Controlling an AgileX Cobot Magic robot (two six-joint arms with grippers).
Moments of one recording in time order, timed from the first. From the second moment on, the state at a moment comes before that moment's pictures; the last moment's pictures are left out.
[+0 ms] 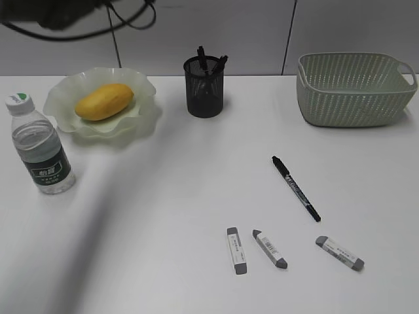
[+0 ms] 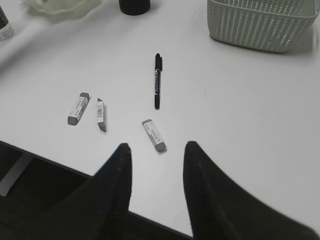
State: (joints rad) left arm -0.35 2.13 -1.66 0.67 -0.53 -0.78; right arm 0.47 -0.01 -0.51 -0.01 1.04 0.07
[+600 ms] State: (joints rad) left arm -0.37 1.15 -0.90 0.27 0.60 -0.35; right arm 0.47 -0.01 -0.51 -0.01 1.04 0.07
